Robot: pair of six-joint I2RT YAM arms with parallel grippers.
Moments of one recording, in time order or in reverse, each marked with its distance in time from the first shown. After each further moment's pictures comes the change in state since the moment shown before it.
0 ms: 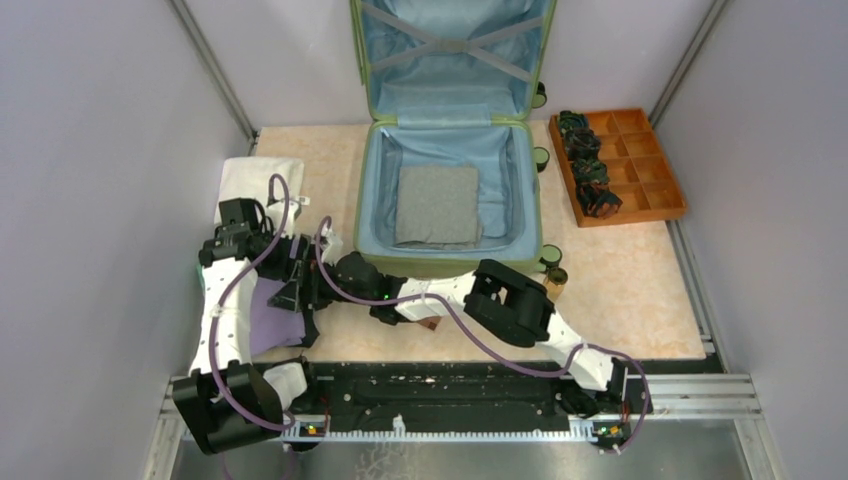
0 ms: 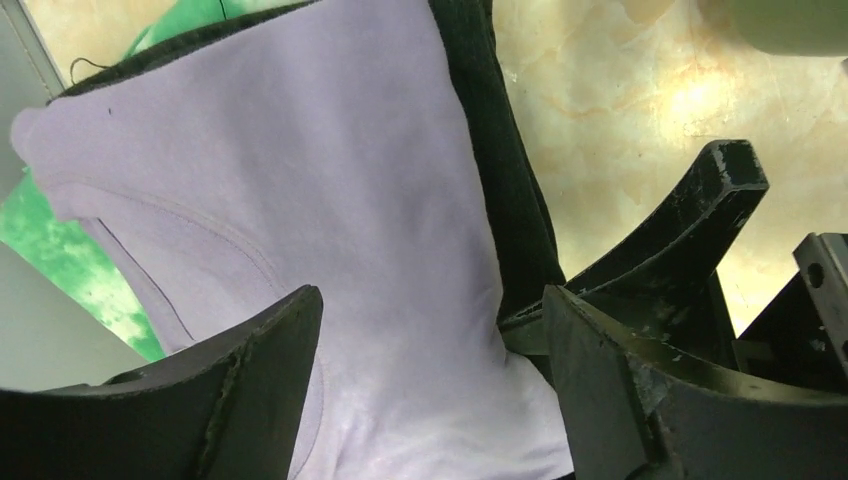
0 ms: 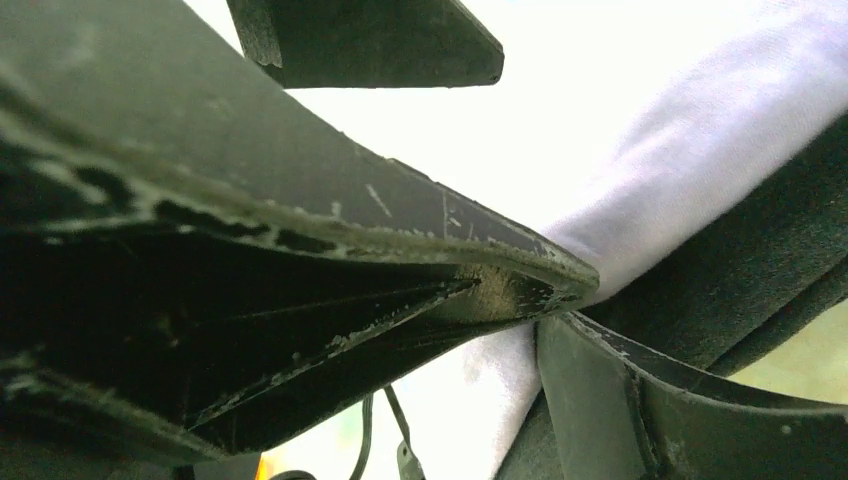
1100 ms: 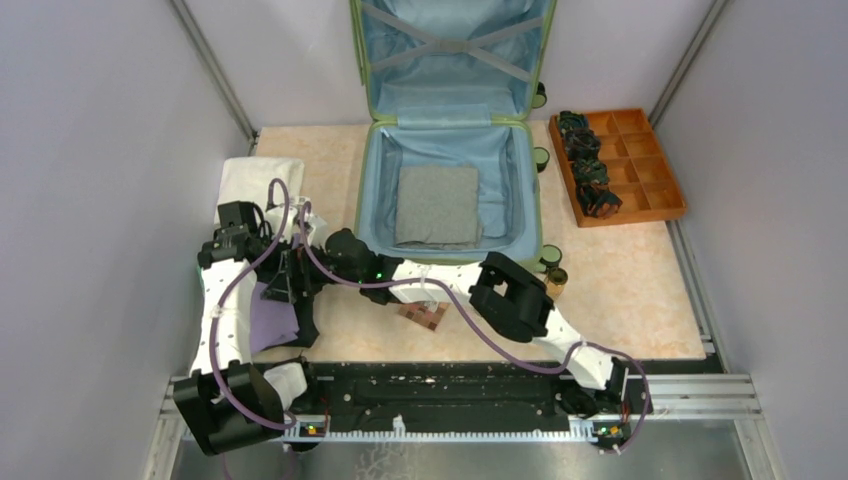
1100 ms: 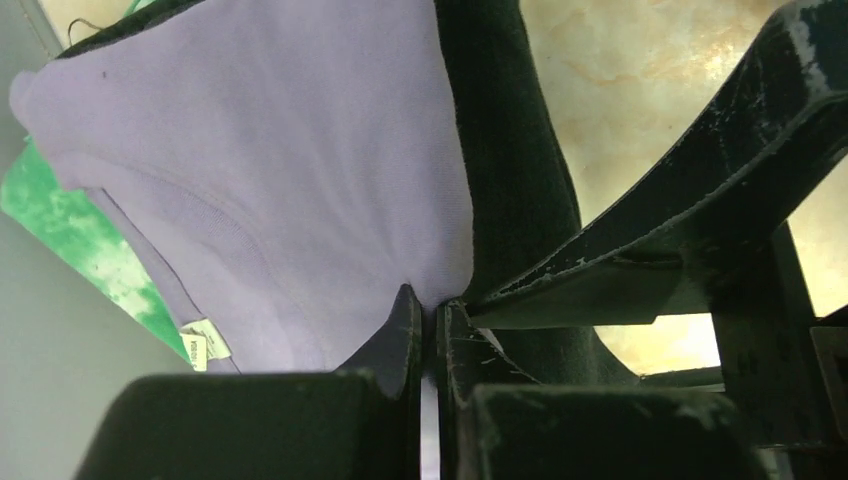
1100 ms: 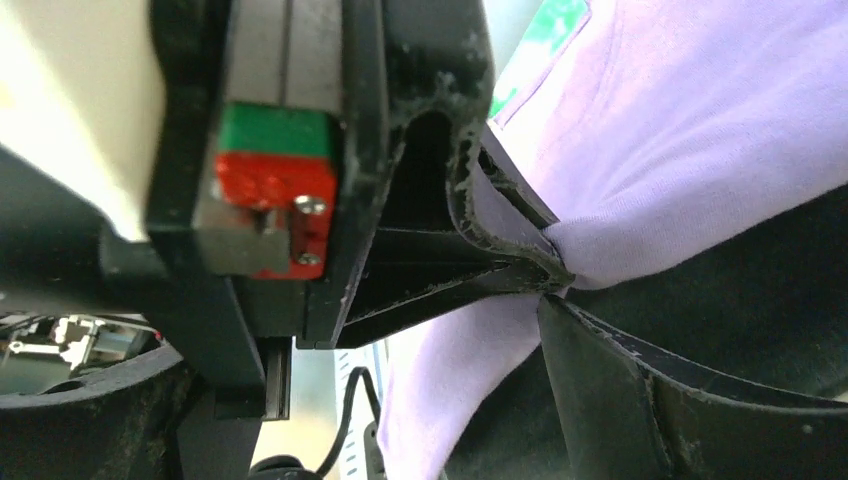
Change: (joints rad) left arm -0.001 -0.005 -0.012 -0.024 -0.024 0.032; right arm -0.041 0.000 0.158 -0.188 -0.156 -0.188
